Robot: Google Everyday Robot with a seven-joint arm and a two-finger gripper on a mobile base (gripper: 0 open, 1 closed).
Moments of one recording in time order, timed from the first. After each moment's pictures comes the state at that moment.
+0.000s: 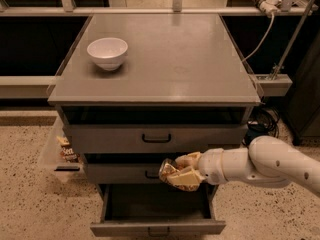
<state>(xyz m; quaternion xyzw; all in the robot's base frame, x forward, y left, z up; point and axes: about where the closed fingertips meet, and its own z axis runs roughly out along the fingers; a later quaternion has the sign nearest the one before) 0.479 -0.073 0.641 -0.44 0.76 0.32 0.36</state>
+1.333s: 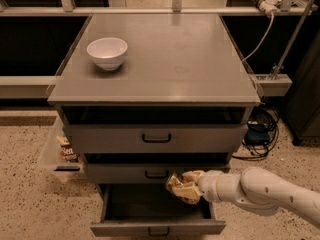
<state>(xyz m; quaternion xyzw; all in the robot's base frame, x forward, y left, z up) 0.492 -0.101 0.523 -0.36 0.81 0.27 0.38</state>
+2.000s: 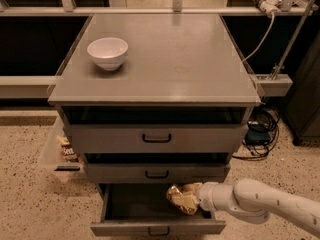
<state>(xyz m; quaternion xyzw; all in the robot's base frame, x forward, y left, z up) 0.490 -0.105 0.445 -0.30 0.84 0.29 0.34</state>
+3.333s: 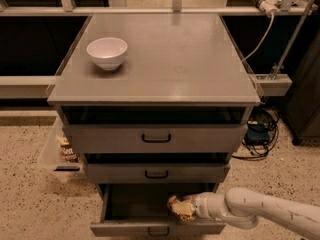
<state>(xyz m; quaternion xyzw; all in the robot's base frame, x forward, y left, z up) 0.490 -0.111 0.343 -0.24 0.88 0.30 0.28</state>
